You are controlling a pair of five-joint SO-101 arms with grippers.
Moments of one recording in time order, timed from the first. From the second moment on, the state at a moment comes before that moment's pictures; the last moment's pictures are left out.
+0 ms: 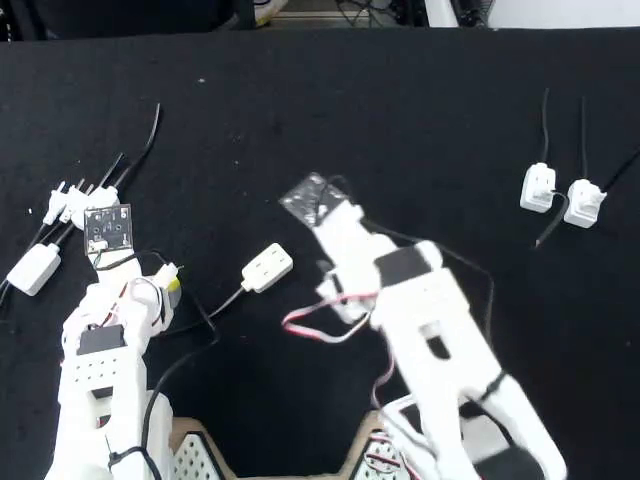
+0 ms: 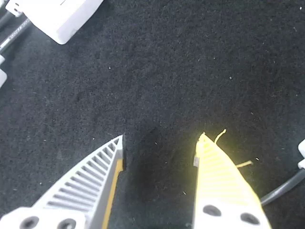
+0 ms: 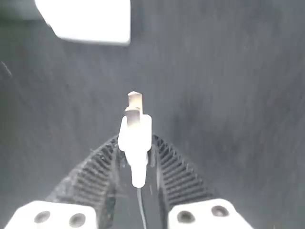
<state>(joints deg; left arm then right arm) -17.0 -57.5 84.6 30.1 -5.8 -23.8 -36.4 53.1 59.8 18.6</state>
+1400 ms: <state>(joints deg) 2.8 -57.5 74.3 20.6 -0.7 -36.0 -38.0 74.0 22.2 4.4</state>
